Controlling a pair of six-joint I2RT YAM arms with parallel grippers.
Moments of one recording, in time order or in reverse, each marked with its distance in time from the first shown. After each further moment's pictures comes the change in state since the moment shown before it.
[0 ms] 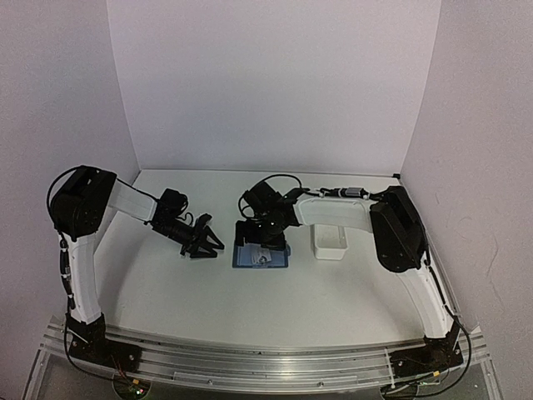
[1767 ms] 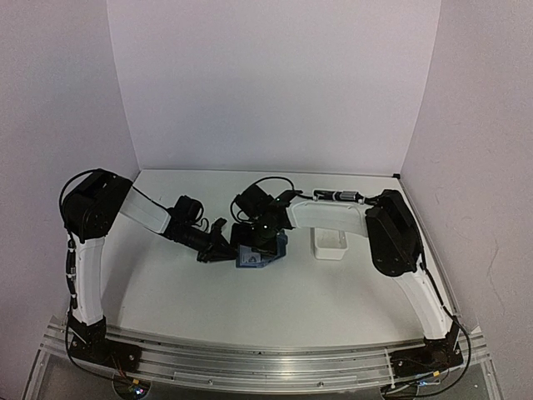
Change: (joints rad) left arm -0.121 0.051 -0.051 0.312 -0.037 -0.188; right arm 0.043 0.035 0.063 -0.057 -0.013 0.154
